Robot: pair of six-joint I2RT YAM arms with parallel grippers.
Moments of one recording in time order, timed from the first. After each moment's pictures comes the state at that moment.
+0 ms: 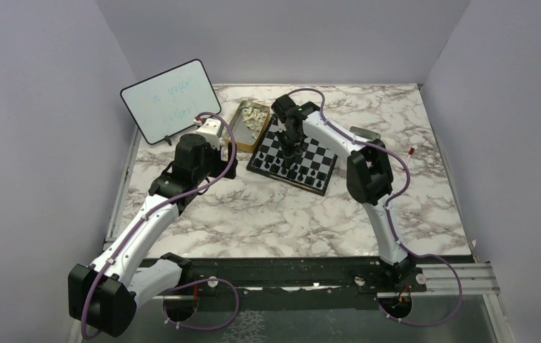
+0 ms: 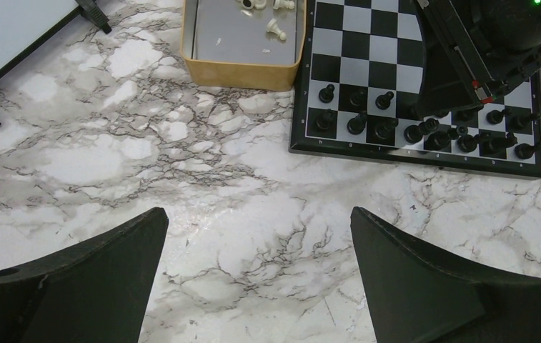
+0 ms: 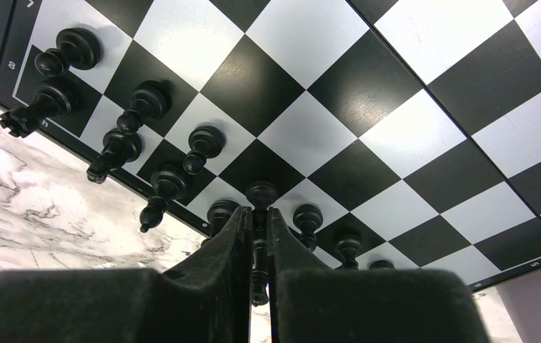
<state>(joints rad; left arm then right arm) -0.38 1.02 0.81 -0.28 -0.04 -0.11 0.61 2.32 2.06 -1.04 -0.04 0.26</state>
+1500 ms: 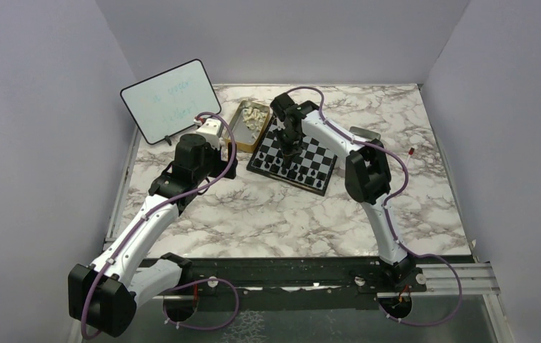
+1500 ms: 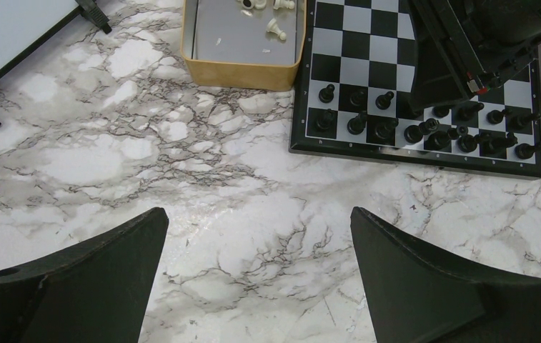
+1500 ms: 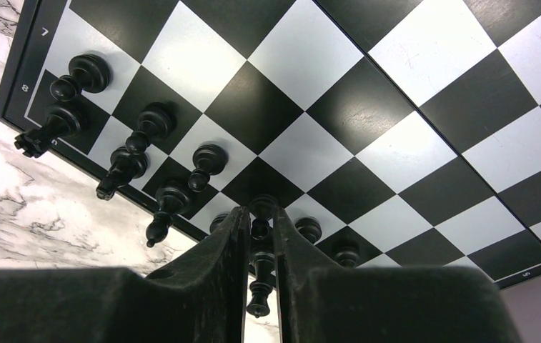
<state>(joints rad) -0.38 1.02 0.81 -0.28 -0.04 -0.11 0.61 2.34 2.11 -1.04 -0.03 0.26</state>
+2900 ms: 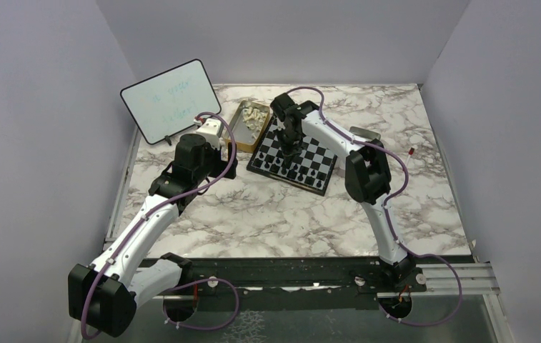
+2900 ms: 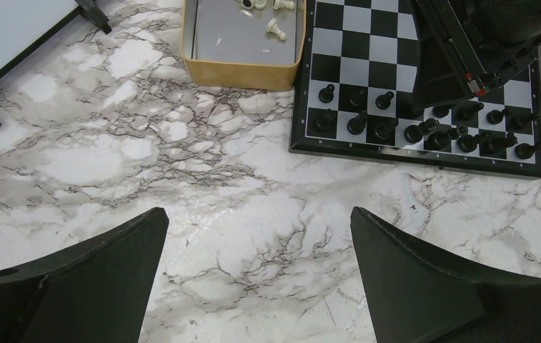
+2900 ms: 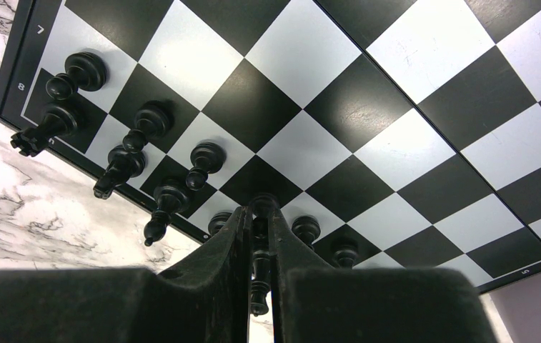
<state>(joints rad) -0.38 1.02 0.81 -0.28 -0.04 -0.11 0.61 2.34 2.11 -1.05 -0.03 0.26</state>
